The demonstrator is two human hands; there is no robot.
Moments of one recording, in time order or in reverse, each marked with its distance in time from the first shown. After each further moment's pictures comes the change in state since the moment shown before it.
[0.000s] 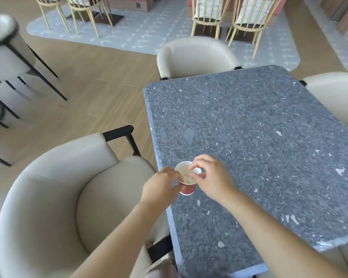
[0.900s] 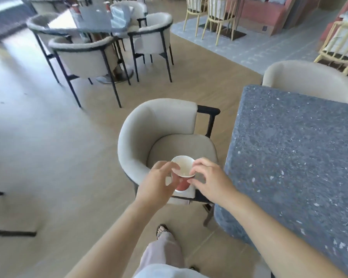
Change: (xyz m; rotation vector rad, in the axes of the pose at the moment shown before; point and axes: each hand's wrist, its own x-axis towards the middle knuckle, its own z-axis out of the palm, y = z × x) left_hand -0.309 -0.017 -0.006 -0.222 0.528 -0.499; right_hand -0.169 -0.104 0.098 -0.096 -0.442 -0.602
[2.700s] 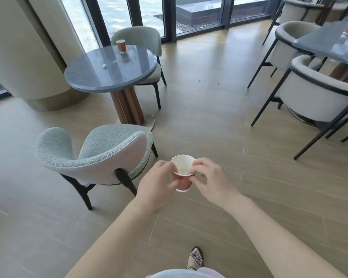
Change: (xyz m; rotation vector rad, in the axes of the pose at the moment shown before) left_hand 0.005 -0.507 -0.488 0.055 0.627 -0.747; right_hand 0.437 -0.522 0.450 0.180 -0.628 -0.749
